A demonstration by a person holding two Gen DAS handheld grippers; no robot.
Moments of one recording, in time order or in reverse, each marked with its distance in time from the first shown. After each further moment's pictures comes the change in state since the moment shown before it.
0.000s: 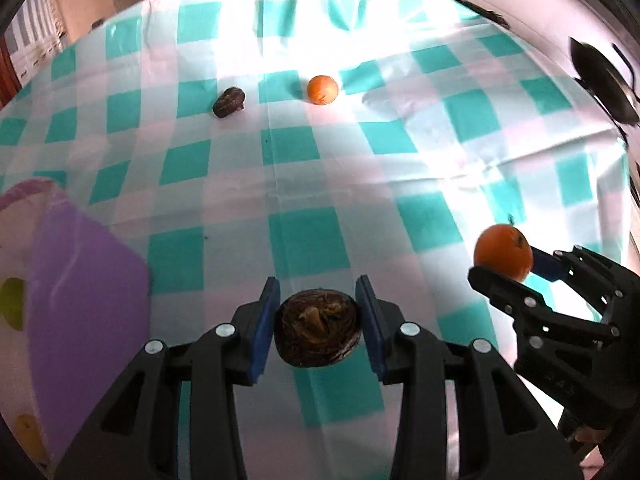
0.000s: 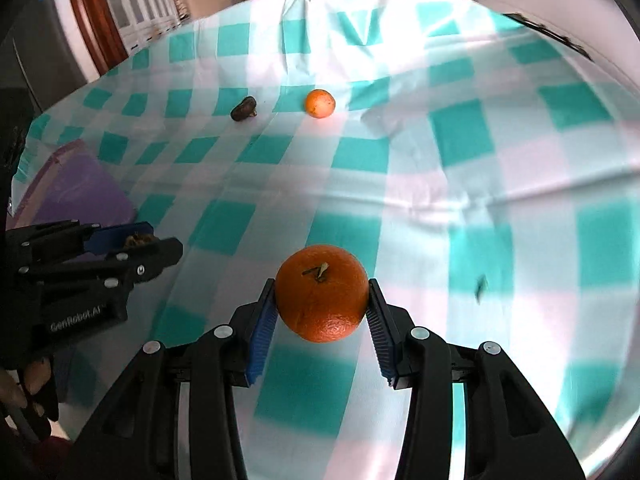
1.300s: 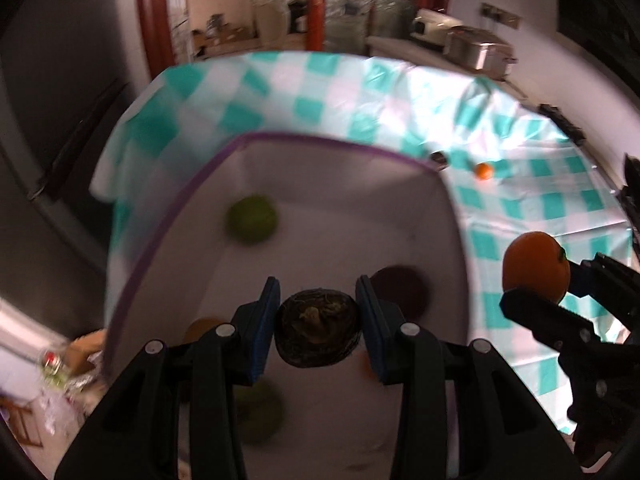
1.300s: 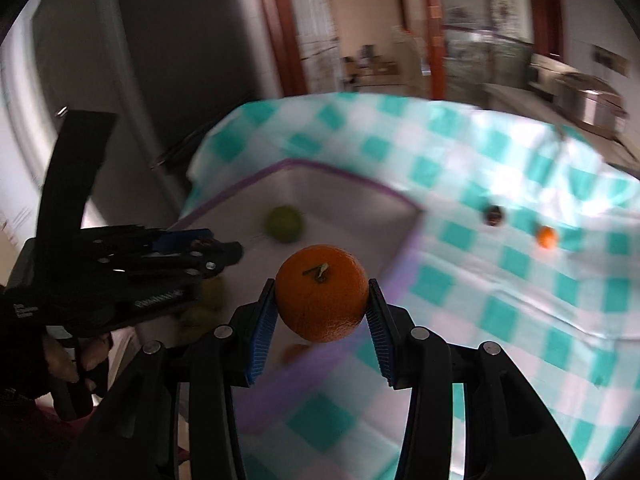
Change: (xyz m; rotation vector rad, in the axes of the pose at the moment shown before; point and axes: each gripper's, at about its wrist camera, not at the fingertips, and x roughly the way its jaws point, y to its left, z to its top) left arm -0.162 0.199 -0.099 -0.334 -0.160 0.235; right arm -0.089 0.268 0.016 -0.416 -0.133 0.404
